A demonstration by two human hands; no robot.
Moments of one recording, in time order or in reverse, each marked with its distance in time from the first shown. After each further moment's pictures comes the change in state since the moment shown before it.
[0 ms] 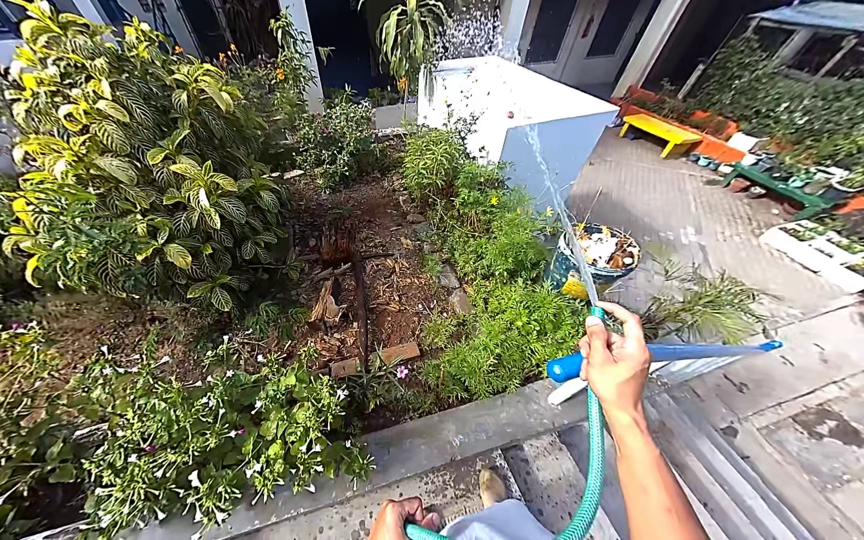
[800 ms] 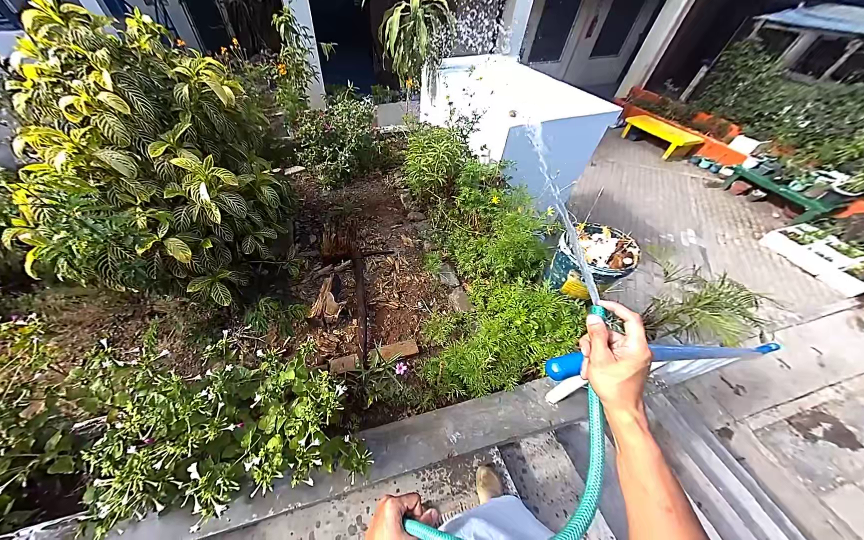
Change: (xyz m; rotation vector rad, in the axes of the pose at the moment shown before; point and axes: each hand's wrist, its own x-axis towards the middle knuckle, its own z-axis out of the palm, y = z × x) left_hand -0.002 0.003 0.003 0.003 -0.006 -0.027; right_hand -0.001 -0.001 -0.003 0.020 -0.005 -0.033
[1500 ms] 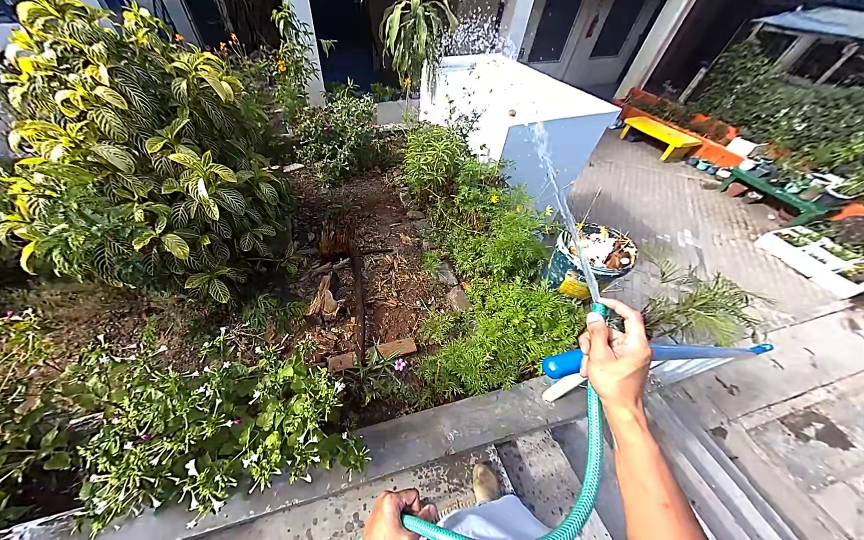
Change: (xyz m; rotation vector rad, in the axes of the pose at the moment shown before) left_hand 0.001 0.002 0.000 -0.006 -0.009 -0.001; right_hand 0.001 -0.004 -0.004 -0.019 -0.012 0.030
